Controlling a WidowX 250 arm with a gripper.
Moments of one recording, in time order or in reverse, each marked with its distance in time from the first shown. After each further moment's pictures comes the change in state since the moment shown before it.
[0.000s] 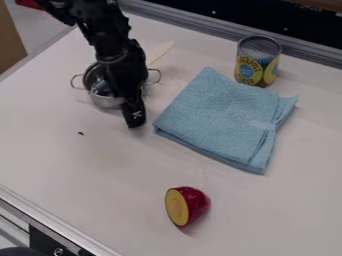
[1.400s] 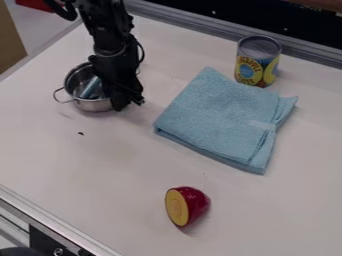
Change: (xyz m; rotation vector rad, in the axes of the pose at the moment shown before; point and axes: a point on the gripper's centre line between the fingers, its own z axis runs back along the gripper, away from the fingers) arm -0.013 0.023 0.002 0.128 0.092 0.442
